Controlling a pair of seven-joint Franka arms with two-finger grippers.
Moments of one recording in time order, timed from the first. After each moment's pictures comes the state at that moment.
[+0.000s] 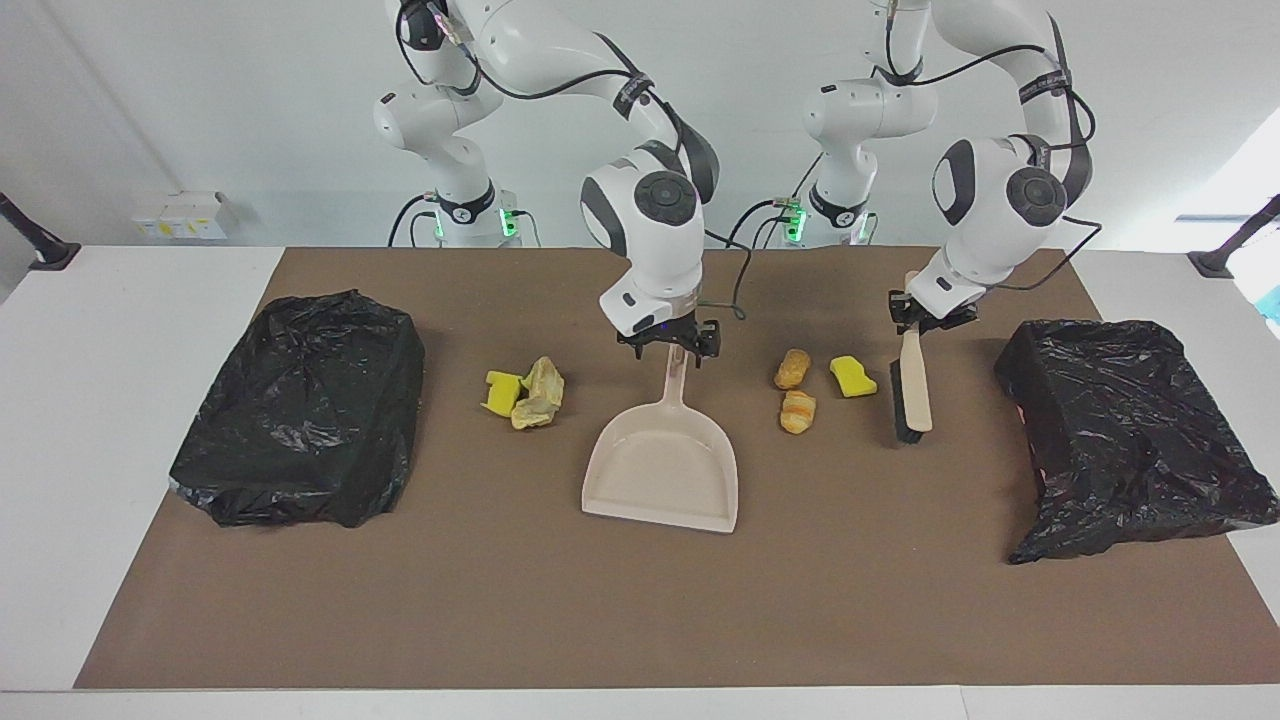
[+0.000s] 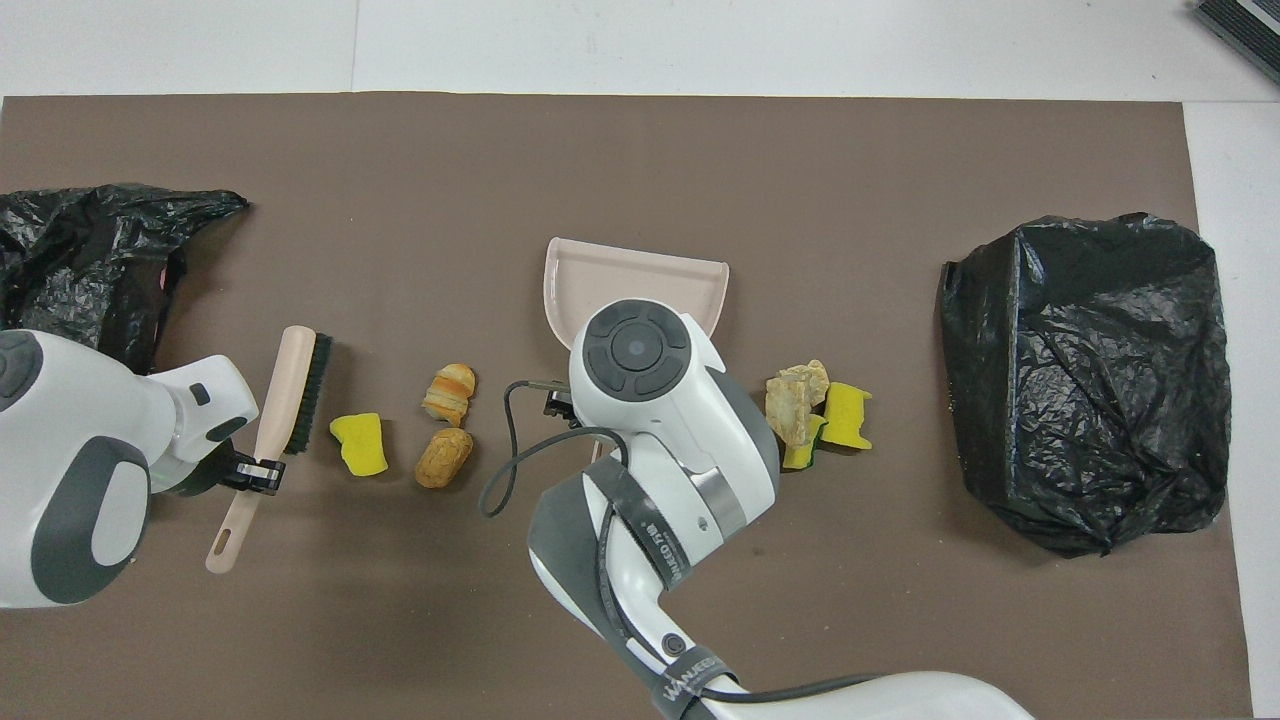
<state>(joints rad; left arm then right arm) 0.07 -0.12 -0.13 -2.31 -0.02 2.00 0.18 0.74 0.41 -0.09 -1.67 0.14 2.04 0.83</state>
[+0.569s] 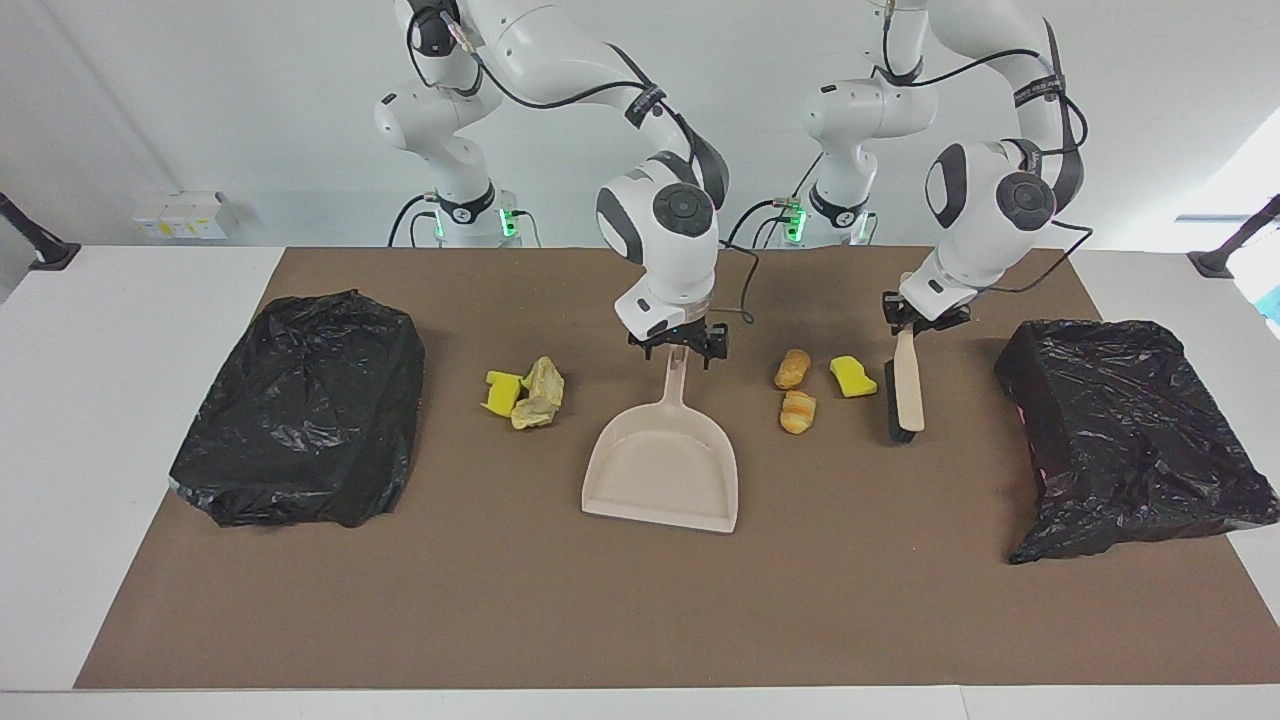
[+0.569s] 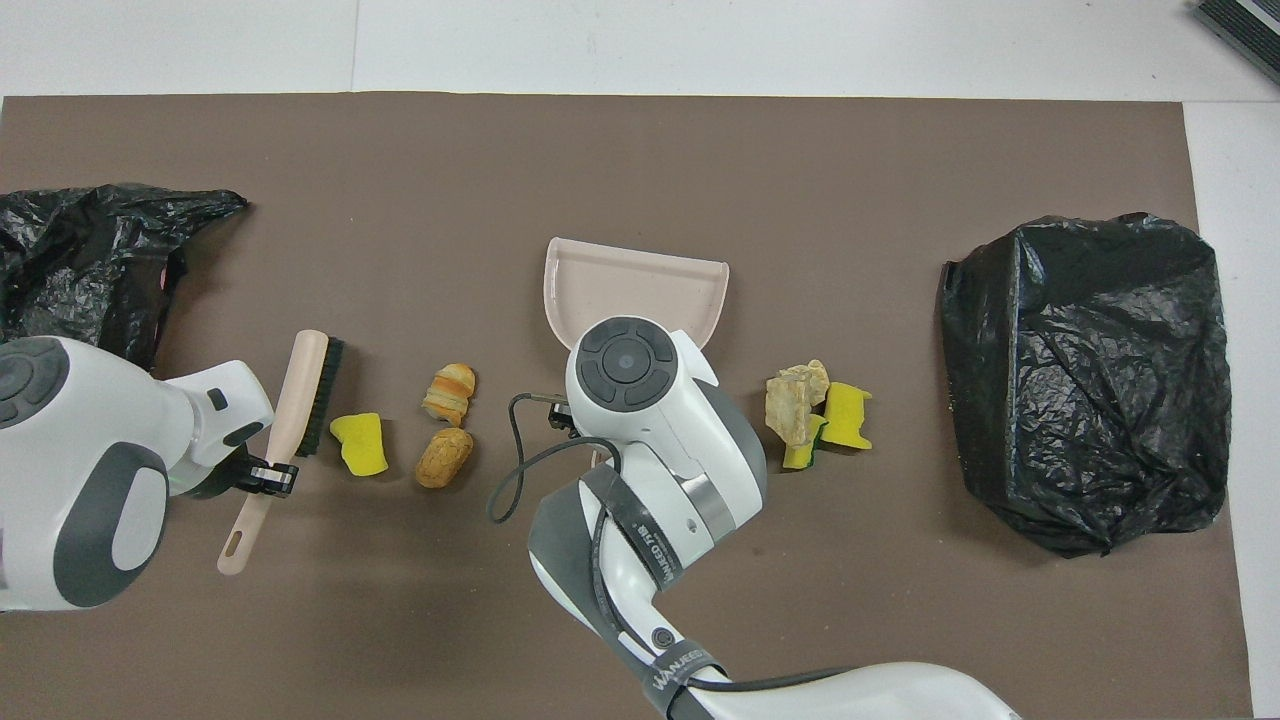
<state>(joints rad) 0.06 -0.12 -0.15 -2.32 -0.02 2.01 0.17 0.75 0.42 -0.10 -1.70 0.14 2.06 0.83</state>
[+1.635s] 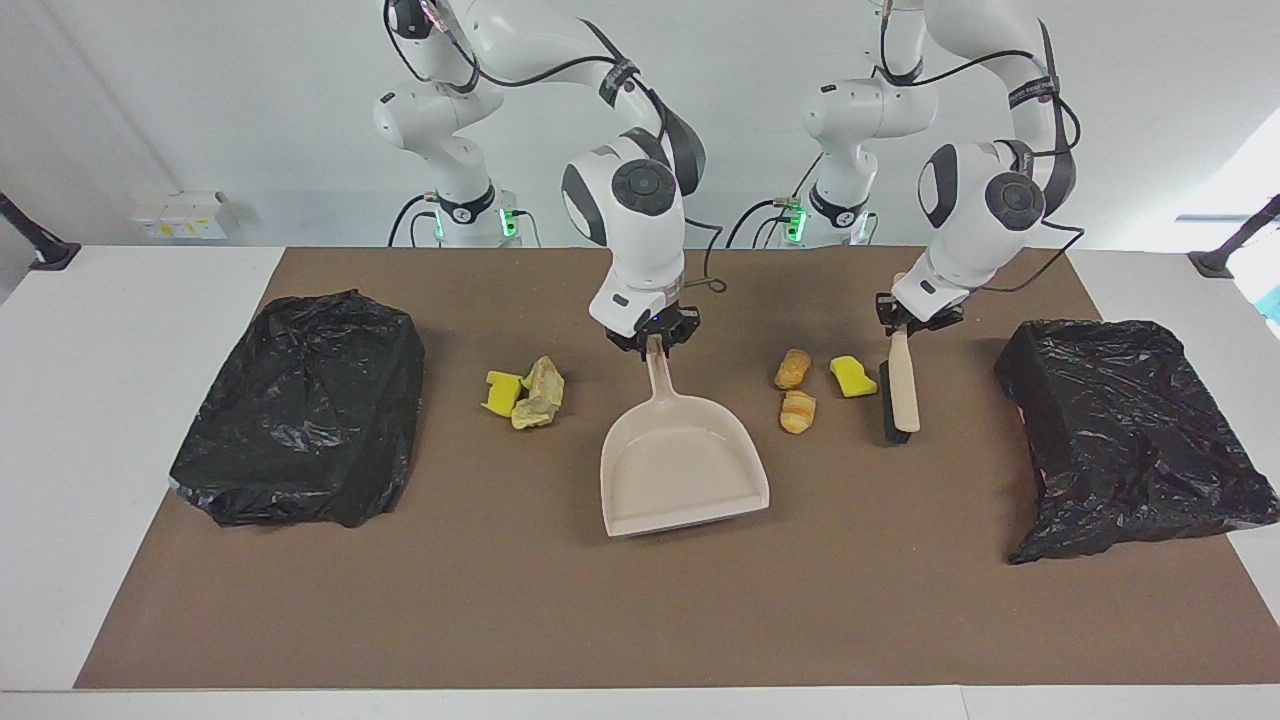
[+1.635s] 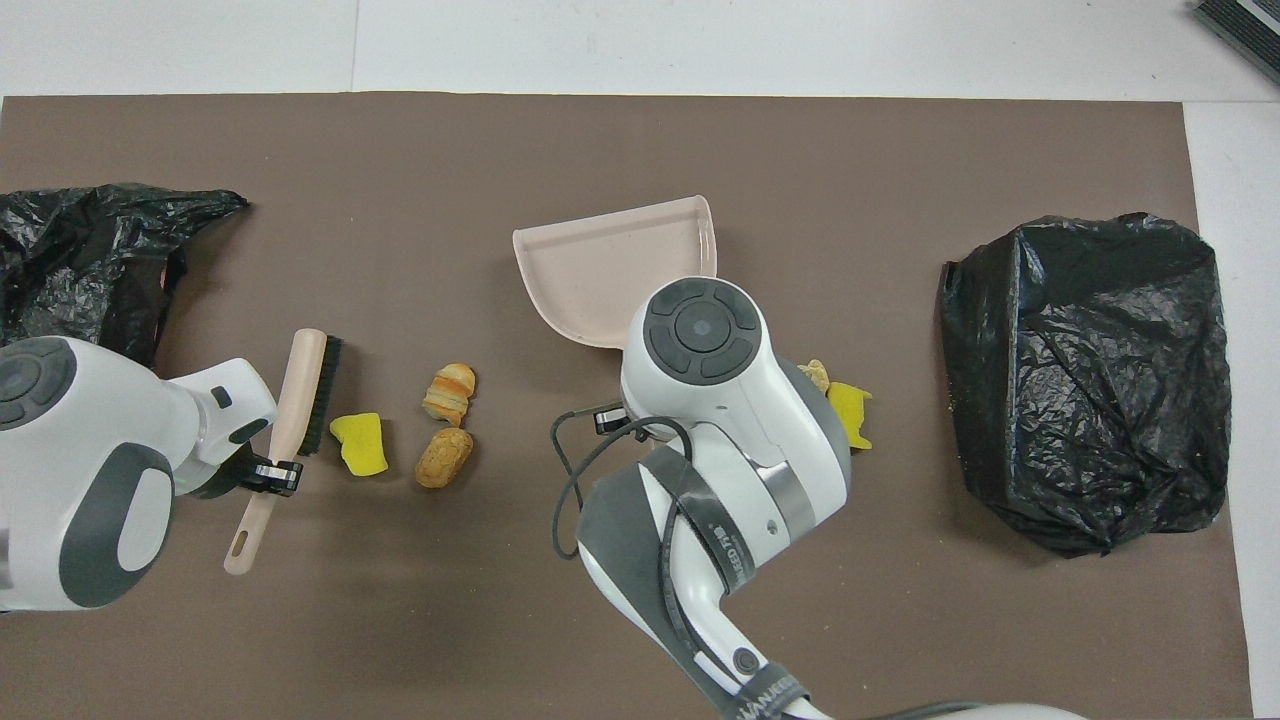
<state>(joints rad) 0.06 -0.12 -0.15 -2.32 -0.02 2.01 0.11 0.68 0.26 -0.11 -1.73 0.09 1.92 0.30</state>
